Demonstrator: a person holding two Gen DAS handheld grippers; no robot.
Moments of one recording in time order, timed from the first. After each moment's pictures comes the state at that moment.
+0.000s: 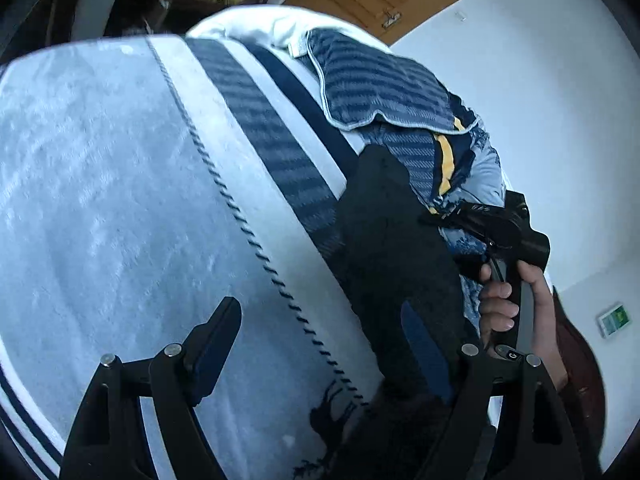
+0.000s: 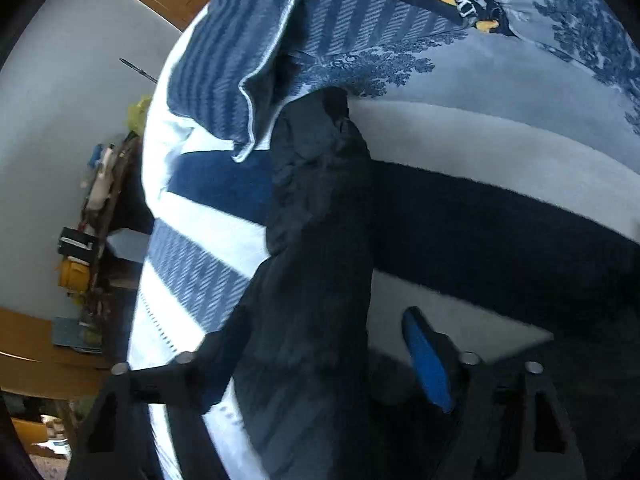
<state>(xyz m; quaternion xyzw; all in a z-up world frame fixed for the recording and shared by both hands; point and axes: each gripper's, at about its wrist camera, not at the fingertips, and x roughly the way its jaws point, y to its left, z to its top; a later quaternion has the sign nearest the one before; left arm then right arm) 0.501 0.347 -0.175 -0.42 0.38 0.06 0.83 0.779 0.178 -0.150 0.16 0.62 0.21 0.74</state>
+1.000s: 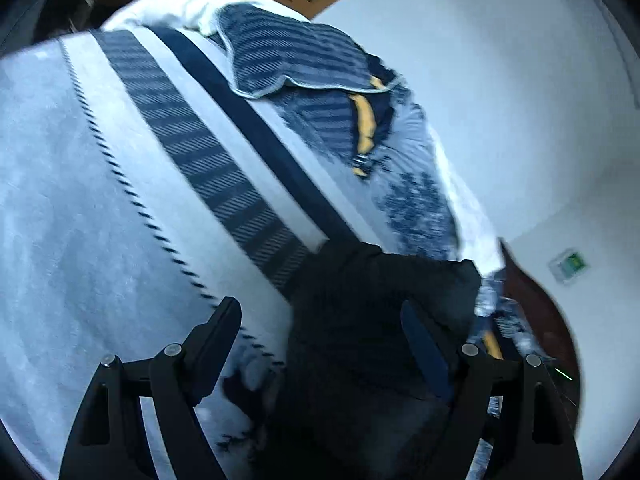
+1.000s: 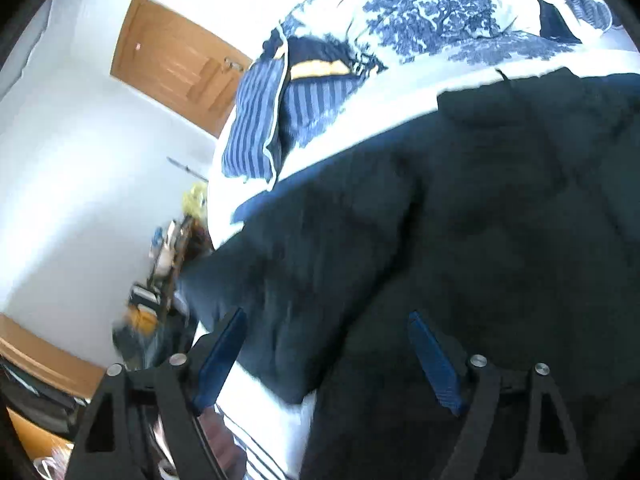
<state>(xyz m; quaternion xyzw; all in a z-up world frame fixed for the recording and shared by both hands) 0.507 0.295 -0.153 -0.41 0.36 -0.09 0.83 0.499 -0.024 -0.094 0.34 0.47 0.19 0.79</state>
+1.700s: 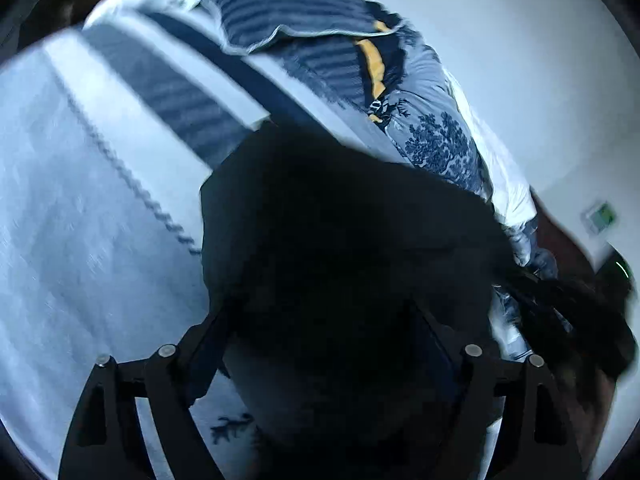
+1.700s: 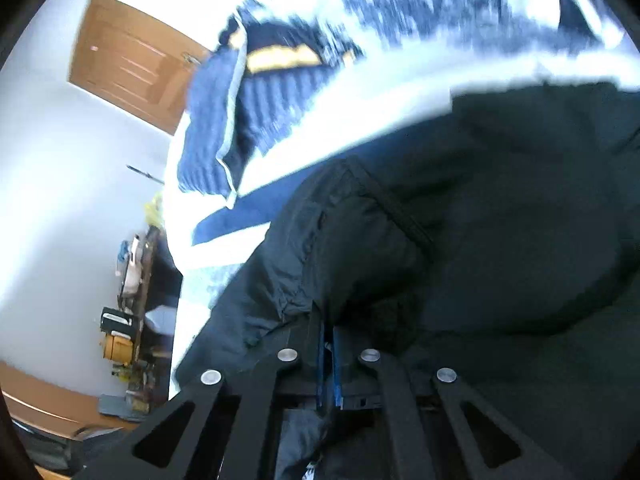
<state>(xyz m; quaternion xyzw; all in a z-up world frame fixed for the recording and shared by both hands) 0.526 0.255 -0.171 -0.35 0.44 -0.07 0.82 0.603 0.016 -0.103 0.32 0.50 0.15 0.79</state>
